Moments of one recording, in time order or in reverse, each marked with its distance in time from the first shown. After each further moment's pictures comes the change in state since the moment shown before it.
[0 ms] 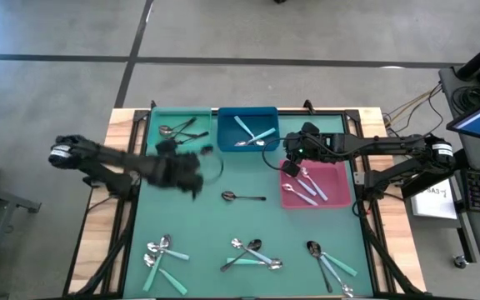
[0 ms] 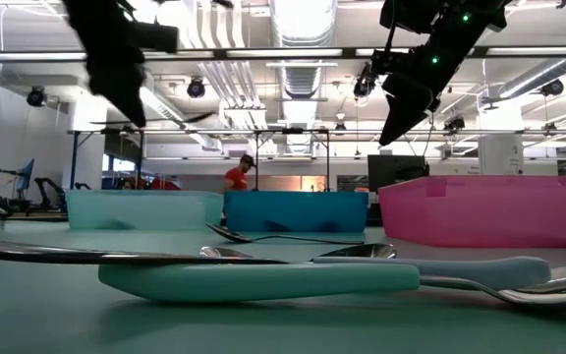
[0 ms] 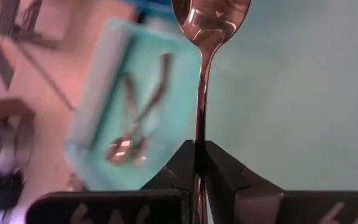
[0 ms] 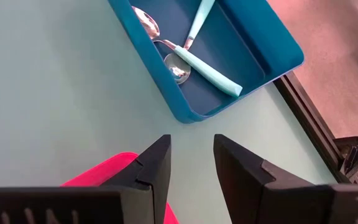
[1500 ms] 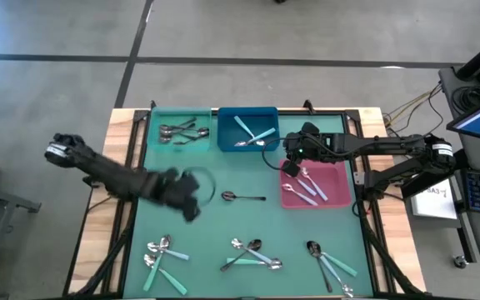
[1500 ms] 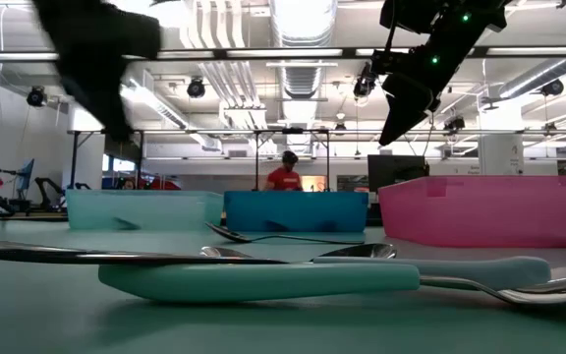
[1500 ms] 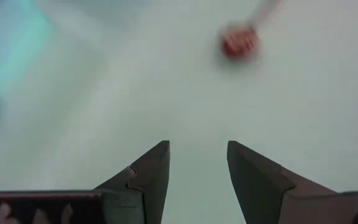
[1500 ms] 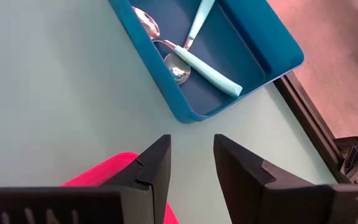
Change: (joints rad) left arm -0.216 -0.060 -0.140 0.306 0.358 -0.361; right arm 0.000 0.000 0.000 0.000 0.000 0.000
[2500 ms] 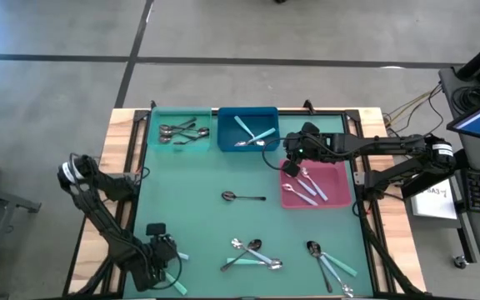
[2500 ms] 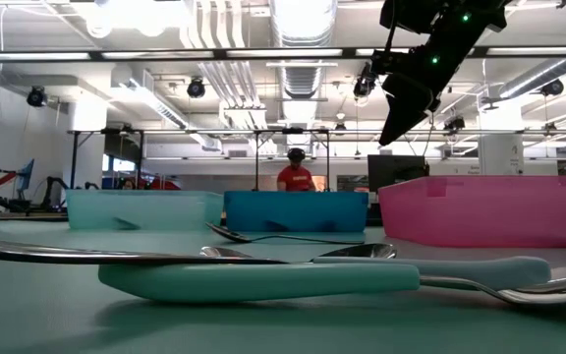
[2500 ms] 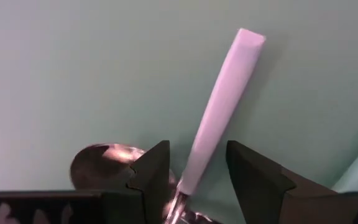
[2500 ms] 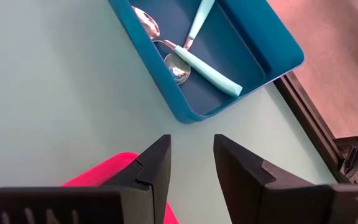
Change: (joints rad) left arm -0.709 0.349 -0.066 0.244 0.047 -0.268; right arm 0.000 0.000 0.000 0.000 0.000 0.000
